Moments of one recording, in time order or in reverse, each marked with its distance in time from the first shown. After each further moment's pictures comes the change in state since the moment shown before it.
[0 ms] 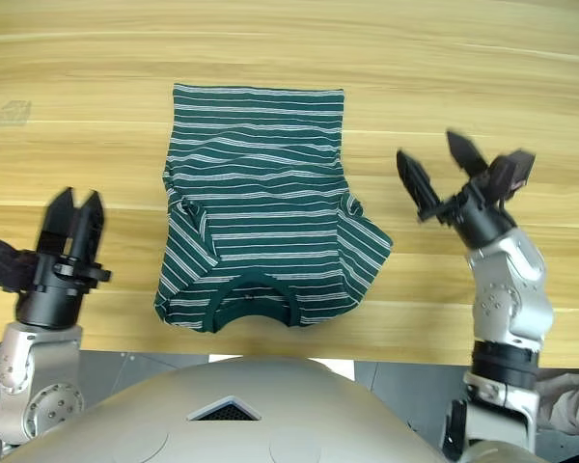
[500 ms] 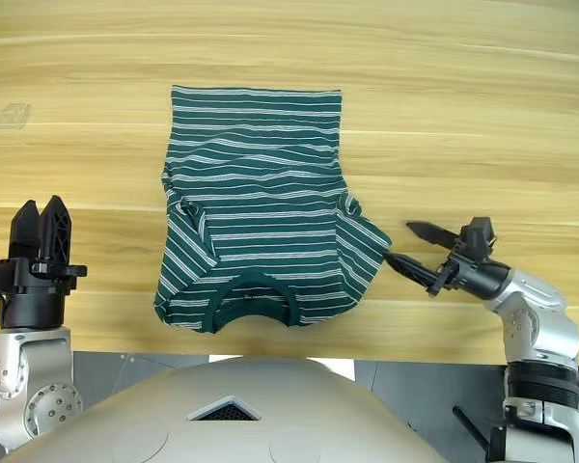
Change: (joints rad) left arm 0.013 -0.094 0.022 0.026 0.074 0.031 0.044; right arm 0.026 -0.129 0.110 0.221 -0.184 -0.027 0.389
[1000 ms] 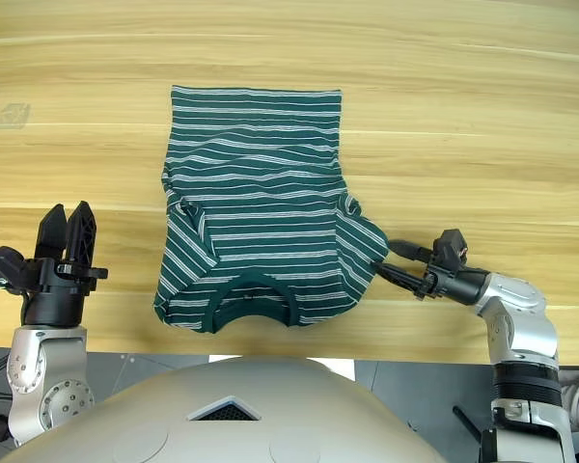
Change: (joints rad) left arm -0.007 -0.027 -0.033 0.033 0.048 0.015 -0.032; right arm 0.009 0.017 0.063 -0.002 -0.091 -0.058 0.032
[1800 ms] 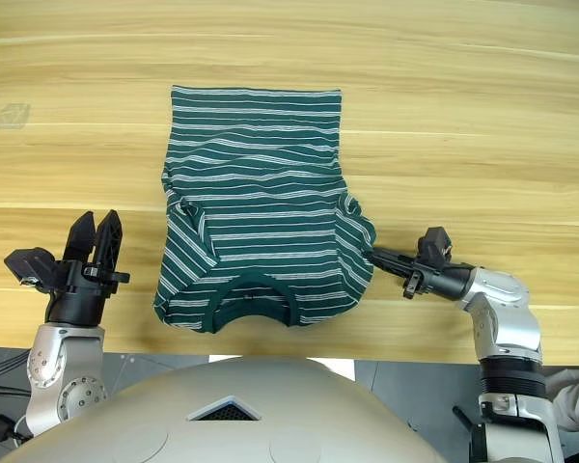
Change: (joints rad) left arm -0.014 -0.023 -0.054 0.059 0.059 0.000 -0.046; right arm -0.029 0.043 0.041 -0.038 0.001 -0.023 0.021
